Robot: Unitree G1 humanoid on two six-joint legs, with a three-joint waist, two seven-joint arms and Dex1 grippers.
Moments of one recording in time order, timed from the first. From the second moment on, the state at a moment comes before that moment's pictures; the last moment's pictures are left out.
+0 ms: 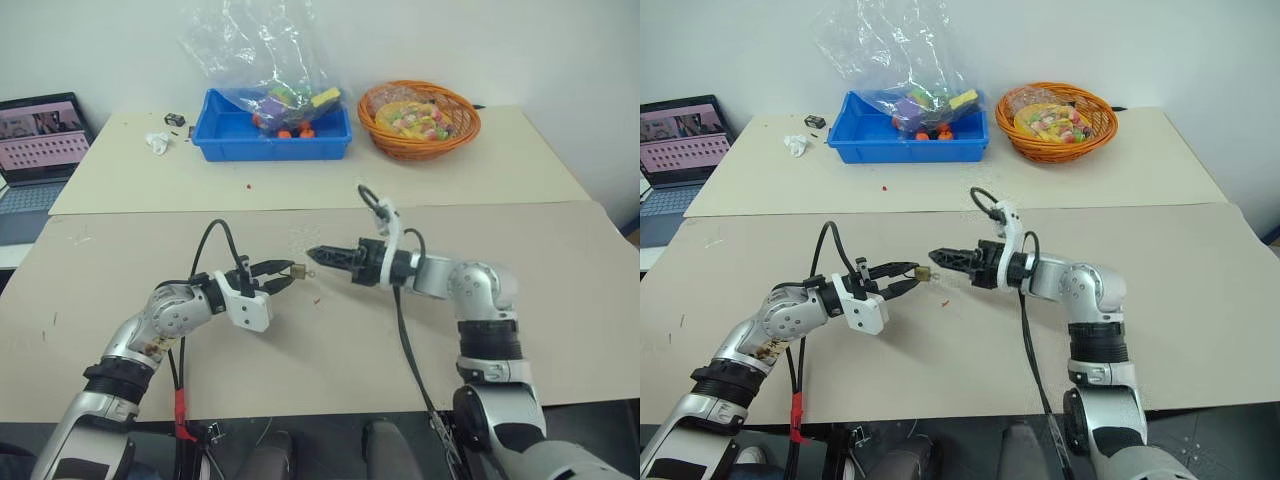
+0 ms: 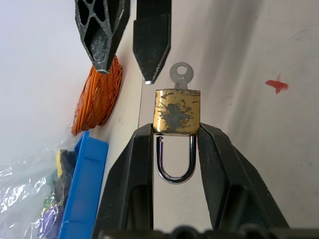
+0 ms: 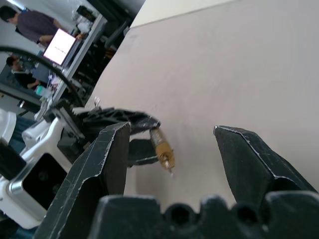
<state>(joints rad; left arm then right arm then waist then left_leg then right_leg) -0.43 0.64 -0.19 0.34 0.39 -0.83 -0.51 -0.66 -0.17 -0.08 0.01 0.73 1.21 0.52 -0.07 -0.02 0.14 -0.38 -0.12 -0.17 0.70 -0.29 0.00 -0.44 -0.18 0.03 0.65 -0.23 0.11</state>
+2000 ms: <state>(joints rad) -0.44 0.65 -0.20 0.34 0.36 -0.86 -0.51 -0.67 -0.13 -0.03 0.03 0.73 1.18 0.51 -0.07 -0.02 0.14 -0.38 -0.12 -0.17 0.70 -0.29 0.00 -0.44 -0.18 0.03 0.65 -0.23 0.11</state>
